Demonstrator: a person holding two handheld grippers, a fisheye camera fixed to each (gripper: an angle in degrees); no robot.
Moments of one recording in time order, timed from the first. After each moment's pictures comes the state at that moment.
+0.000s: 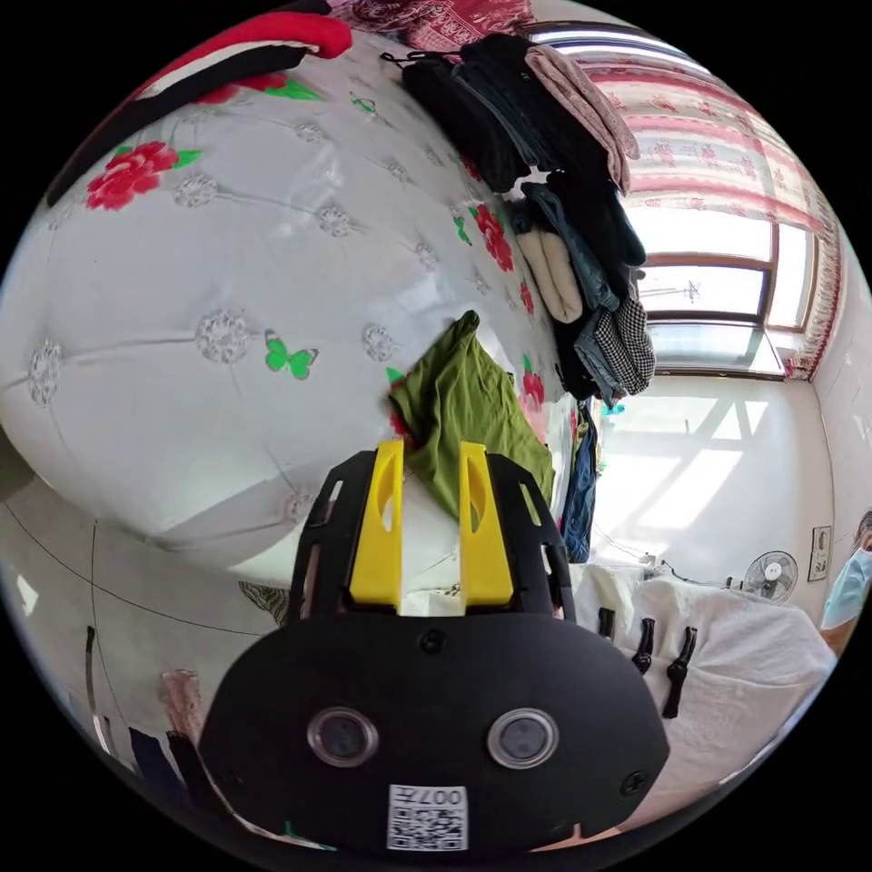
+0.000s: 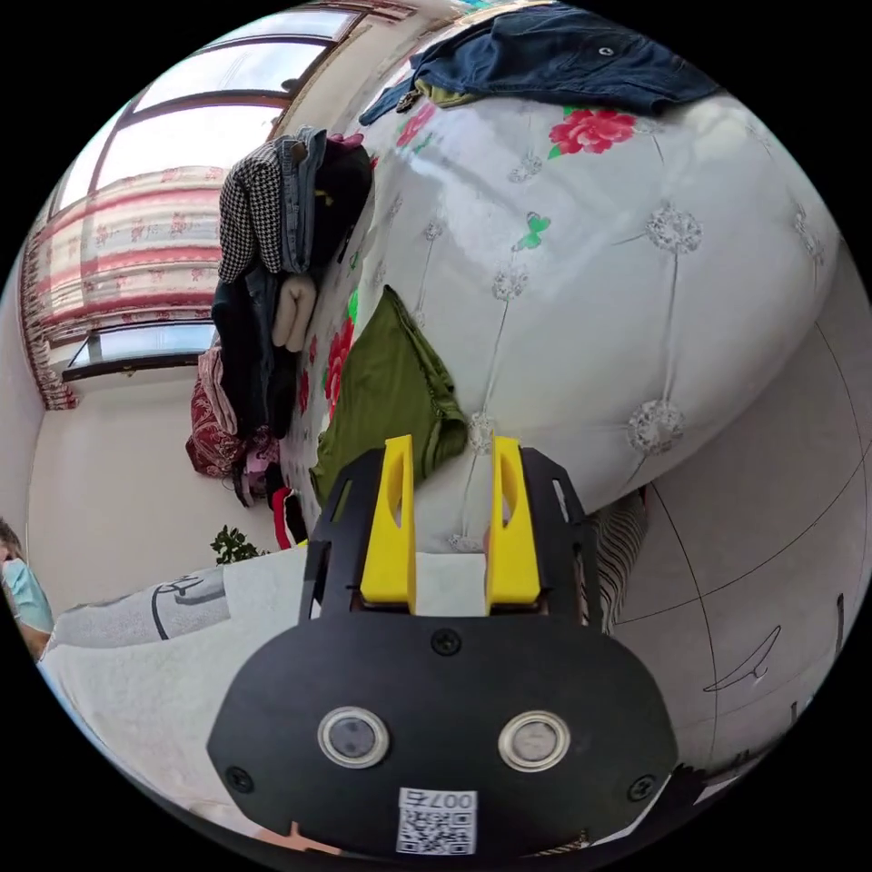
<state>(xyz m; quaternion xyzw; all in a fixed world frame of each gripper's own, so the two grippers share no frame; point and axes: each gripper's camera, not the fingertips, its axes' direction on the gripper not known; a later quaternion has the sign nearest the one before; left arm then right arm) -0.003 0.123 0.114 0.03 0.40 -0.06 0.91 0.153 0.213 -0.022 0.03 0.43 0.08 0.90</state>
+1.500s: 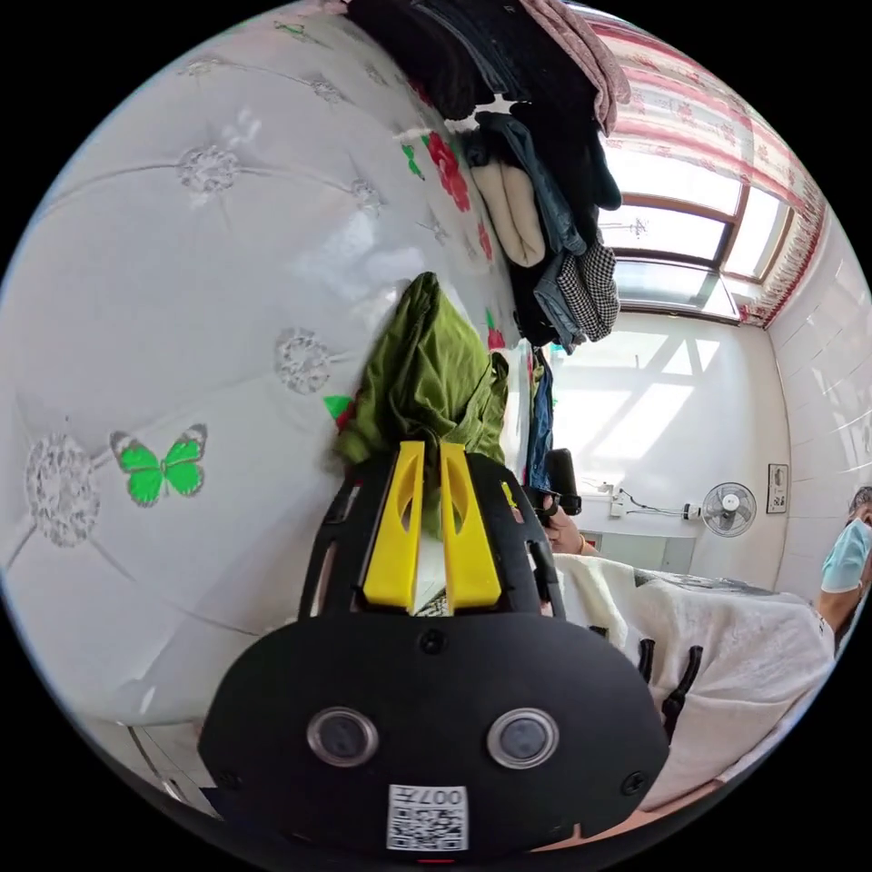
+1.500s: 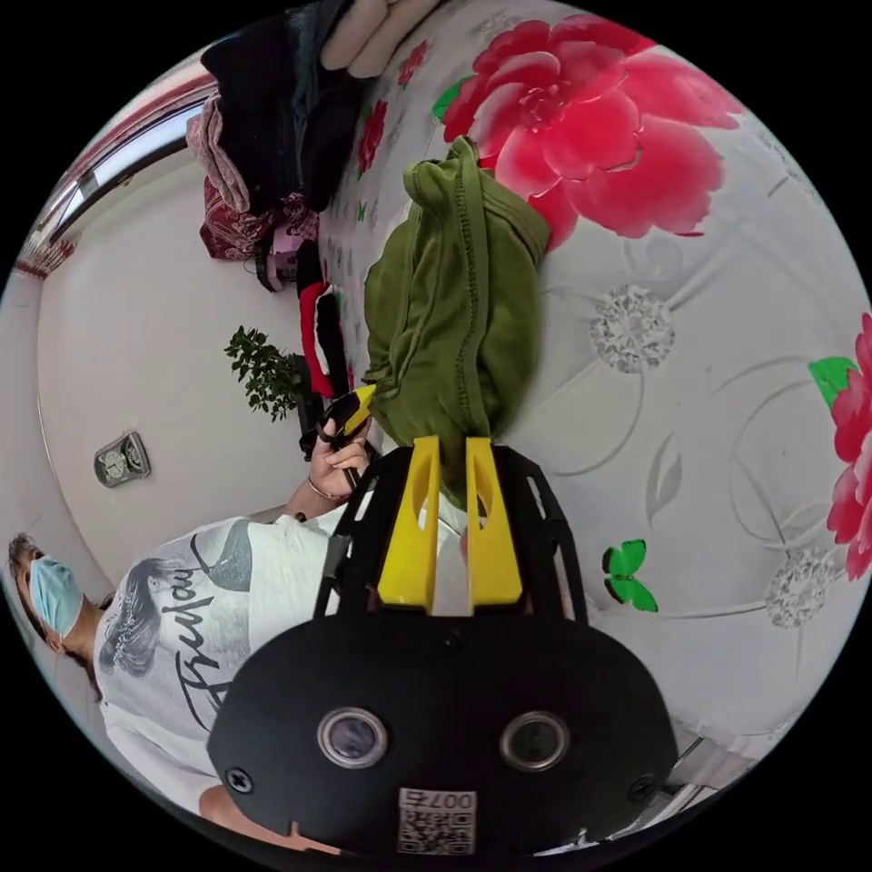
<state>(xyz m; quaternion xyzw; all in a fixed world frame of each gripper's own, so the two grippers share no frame) -0.029 0.085 0.151 -0.03 0.50 0.06 0.87 0.225 0.163 0.191 -0.35 0.31 0.09 0.88</state>
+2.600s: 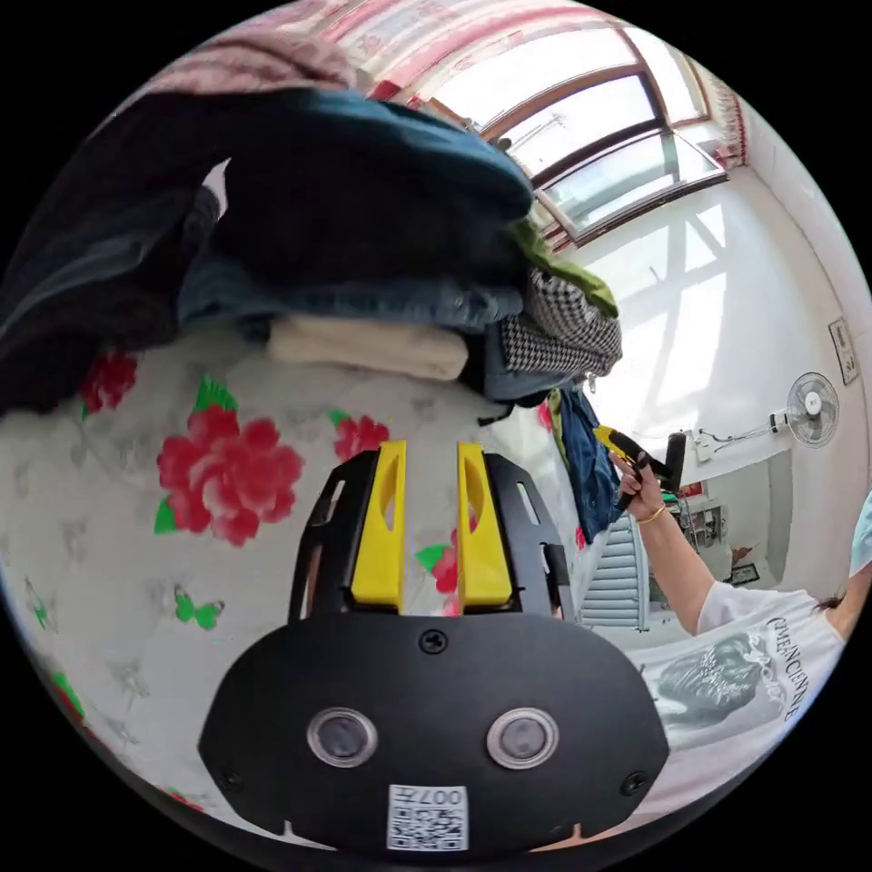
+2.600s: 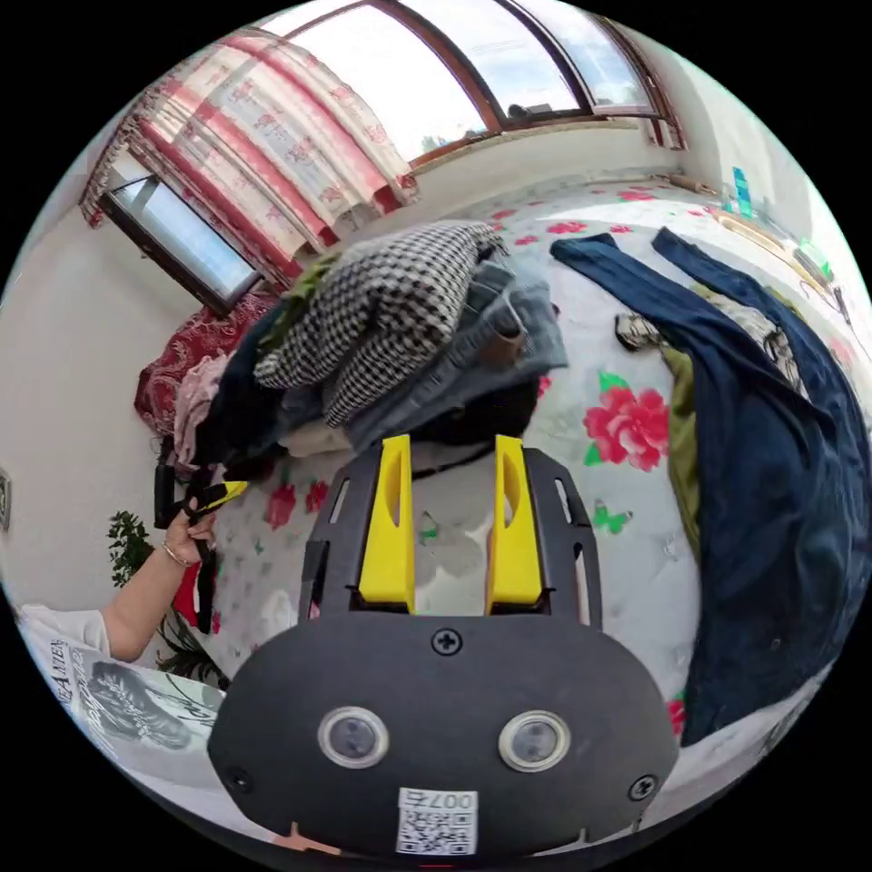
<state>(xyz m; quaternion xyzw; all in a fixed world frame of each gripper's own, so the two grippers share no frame) 0.234 -0.133 0.086 0.03 0.35 0.26 0.90 0.061 -0.021 0.103 -0.02 0.59 -0.16 0.79</state>
